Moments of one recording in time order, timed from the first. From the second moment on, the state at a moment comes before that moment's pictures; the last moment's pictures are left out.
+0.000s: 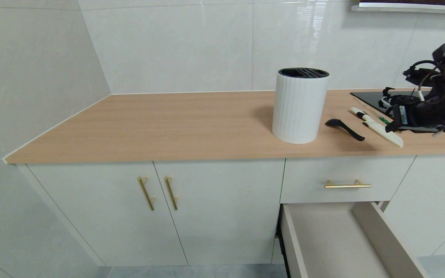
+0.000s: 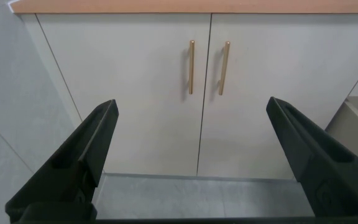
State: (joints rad) left arm 0.00 0.00 0.00 -0.01 0.05 -0.01; right arm -0.02 1.84 -1.75 0.62 0.03 0.05
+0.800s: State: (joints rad) left arm 0.00 0.00 0.00 -0.01 0.05 -0.01; right arm 0.04 1.17 -0.94 0.62 0.21 -0.10
